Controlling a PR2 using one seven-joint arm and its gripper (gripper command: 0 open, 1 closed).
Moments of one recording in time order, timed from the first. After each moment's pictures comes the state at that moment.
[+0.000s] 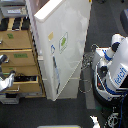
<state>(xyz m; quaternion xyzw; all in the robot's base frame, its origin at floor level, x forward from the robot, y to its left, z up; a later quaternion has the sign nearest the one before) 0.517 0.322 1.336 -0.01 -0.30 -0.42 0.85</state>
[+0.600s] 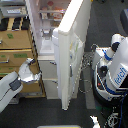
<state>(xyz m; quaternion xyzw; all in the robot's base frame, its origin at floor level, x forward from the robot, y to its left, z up) 0.661 0.244 1.124 0.00 -0.05 -0.44 0.90</state>
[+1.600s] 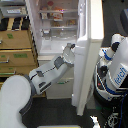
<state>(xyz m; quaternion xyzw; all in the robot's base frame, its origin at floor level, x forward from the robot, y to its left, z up) 0.771 -0.102 1.162 0.02 -0.04 -0.41 0.91</state>
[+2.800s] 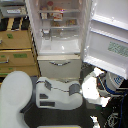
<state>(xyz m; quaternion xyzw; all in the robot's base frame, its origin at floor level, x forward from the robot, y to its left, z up) 0.484 -0.259 1.248 0.00 -0.19 -0.62 0.76</state>
